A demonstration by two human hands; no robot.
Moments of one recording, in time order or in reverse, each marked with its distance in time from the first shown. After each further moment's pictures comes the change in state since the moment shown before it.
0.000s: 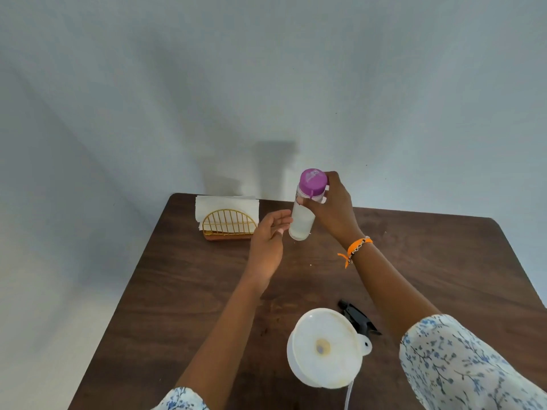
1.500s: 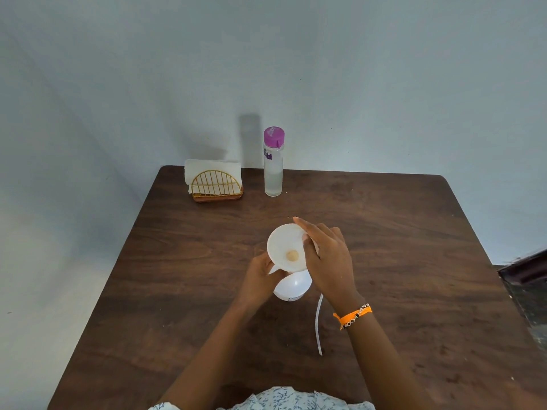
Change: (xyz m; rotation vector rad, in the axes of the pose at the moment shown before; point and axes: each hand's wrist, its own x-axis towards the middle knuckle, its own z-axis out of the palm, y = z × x) left_hand -0.154 -0.086 0.017 0.148 -0.186 -0.070; right_hand -0.225 0.004 -0.039 -0.297 0.042 -0.088
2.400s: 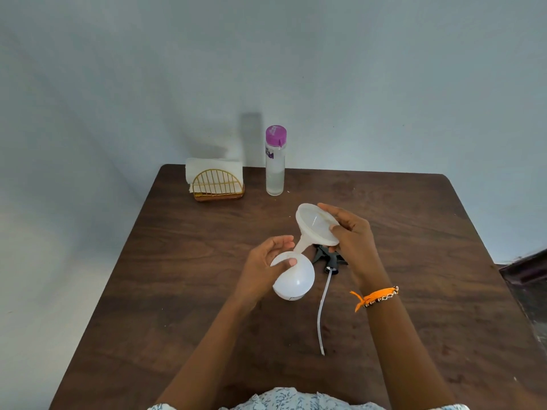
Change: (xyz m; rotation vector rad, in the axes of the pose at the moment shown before) left_hand 0.001 0.027 -0.020 -0.128 -0.094 0.079; right_hand 0.028 0.004 -0.036 0.642 -0.078 0.398
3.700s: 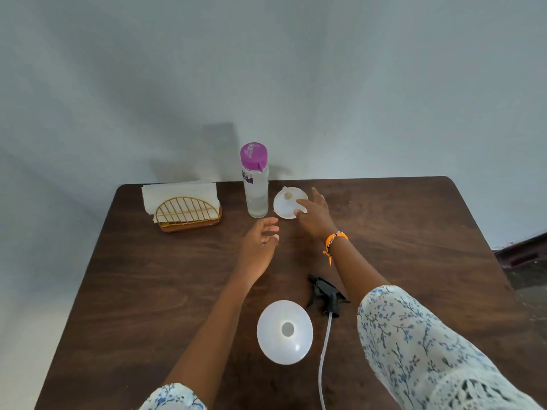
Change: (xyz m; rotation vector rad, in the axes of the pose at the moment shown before) left_hand 0.153 0.017 0.002 0.245 0.081 -0.090; right_hand 0.215 0.076 0.033 -0.729 -0.139 0.114
